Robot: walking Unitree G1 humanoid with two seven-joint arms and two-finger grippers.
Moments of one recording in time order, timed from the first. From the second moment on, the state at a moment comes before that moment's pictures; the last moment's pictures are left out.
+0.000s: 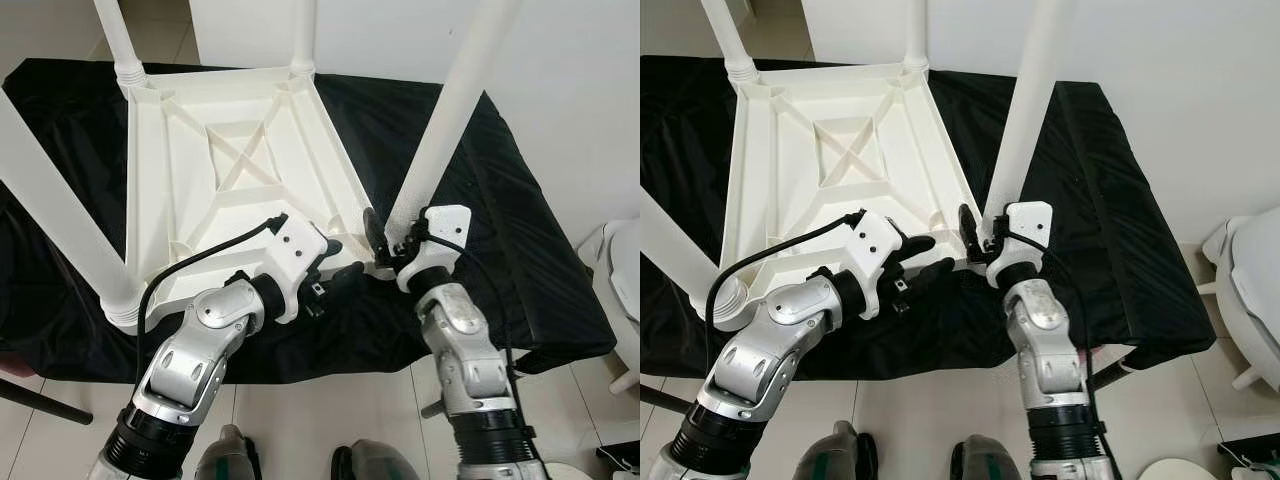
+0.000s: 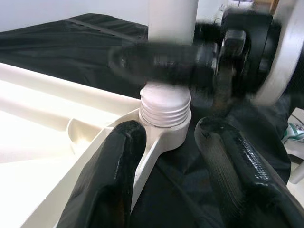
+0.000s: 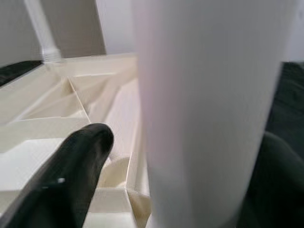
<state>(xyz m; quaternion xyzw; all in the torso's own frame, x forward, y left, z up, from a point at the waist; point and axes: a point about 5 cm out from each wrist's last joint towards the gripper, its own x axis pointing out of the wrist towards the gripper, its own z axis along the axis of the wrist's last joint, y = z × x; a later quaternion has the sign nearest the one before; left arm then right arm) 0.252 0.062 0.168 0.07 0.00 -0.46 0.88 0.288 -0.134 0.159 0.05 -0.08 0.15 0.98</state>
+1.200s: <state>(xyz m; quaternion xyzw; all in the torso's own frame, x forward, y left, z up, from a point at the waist) 0.252 0.057 0.167 0.08 0.00 -0.47 0.88 0.322 -0.168 0.134 -0.05 -0.03 0.37 0.93</state>
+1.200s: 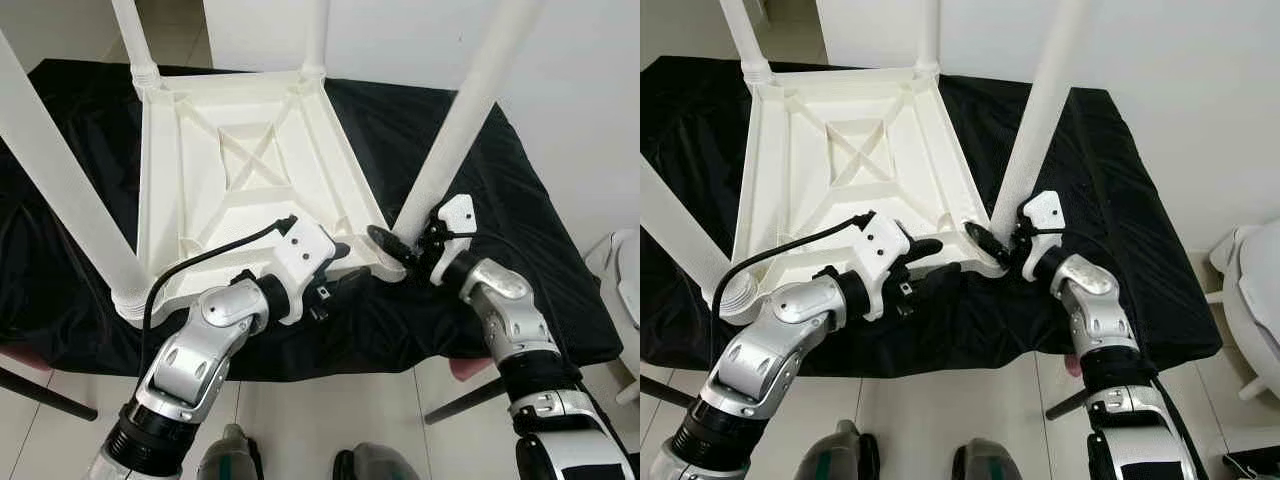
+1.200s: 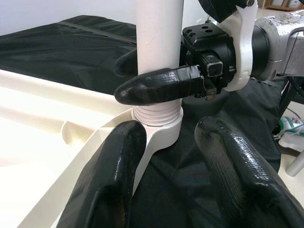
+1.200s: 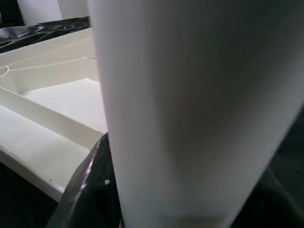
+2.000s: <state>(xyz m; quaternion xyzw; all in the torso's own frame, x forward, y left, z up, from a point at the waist) 0.251 0.052 0.164 0.07 0.01 -0.48 0.87 0.307 -0.154 0.133 -0.01 -0.05 0.23 0.97</state>
